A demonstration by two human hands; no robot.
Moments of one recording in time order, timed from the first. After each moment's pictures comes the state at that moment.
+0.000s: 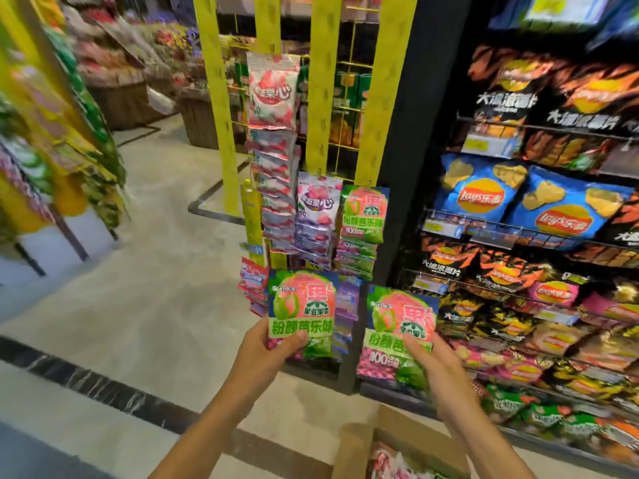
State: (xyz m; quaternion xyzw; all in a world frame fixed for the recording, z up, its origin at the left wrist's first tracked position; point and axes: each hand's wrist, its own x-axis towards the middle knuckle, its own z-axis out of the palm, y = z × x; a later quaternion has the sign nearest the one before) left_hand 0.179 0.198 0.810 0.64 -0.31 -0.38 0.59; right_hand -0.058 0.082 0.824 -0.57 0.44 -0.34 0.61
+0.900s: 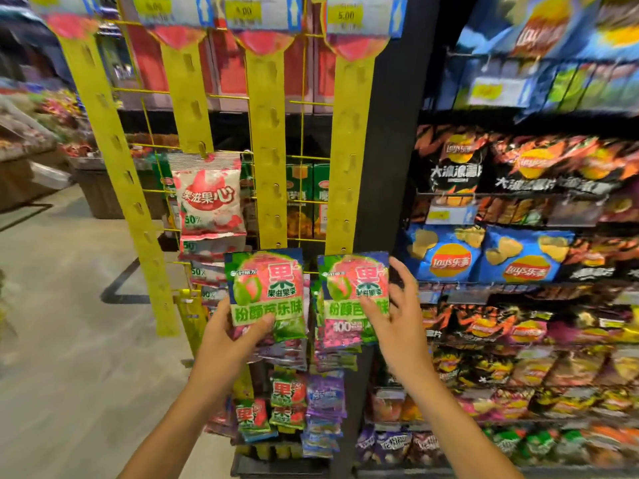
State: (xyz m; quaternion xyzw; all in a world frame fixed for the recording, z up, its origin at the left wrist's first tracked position) left_hand 0.325 0.012 0.907 0.57 -0.45 -0.32 0.61; right_hand 0.093 -0.082 0.900 -0.63 0.39 -0.53 0.41
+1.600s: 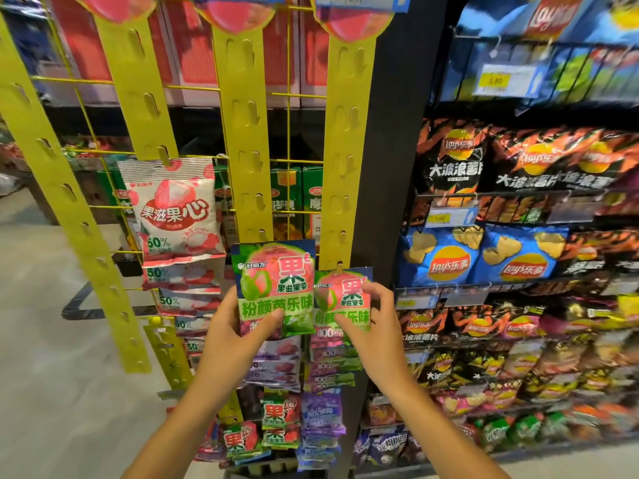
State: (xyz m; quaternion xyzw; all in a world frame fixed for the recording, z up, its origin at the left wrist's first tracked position) left_hand 0.341 -0.056 0.914 0.53 -0.52 -0.33 0.58; right_hand 0.130 -0.140 0.858 -0.64 0.46 -0.50 0.34
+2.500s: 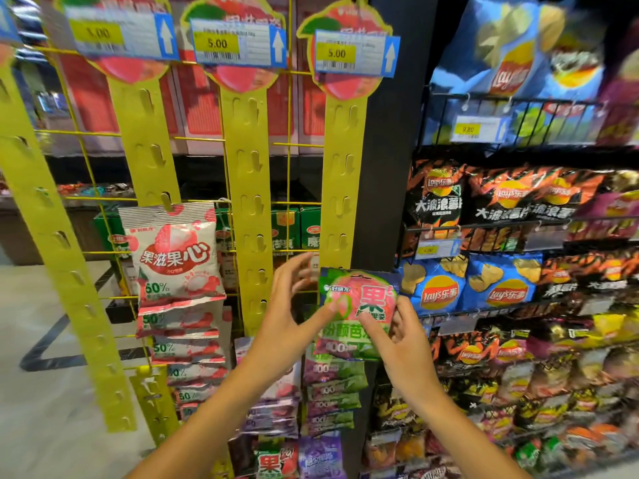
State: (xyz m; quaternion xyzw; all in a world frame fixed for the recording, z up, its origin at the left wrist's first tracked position) left_hand 0.307 -0.113 0.965 0.42 -0.67 -0.28 0.54; right_hand 0.119 -0.122 0.928 -0.62 0.40 -0.57 0.36
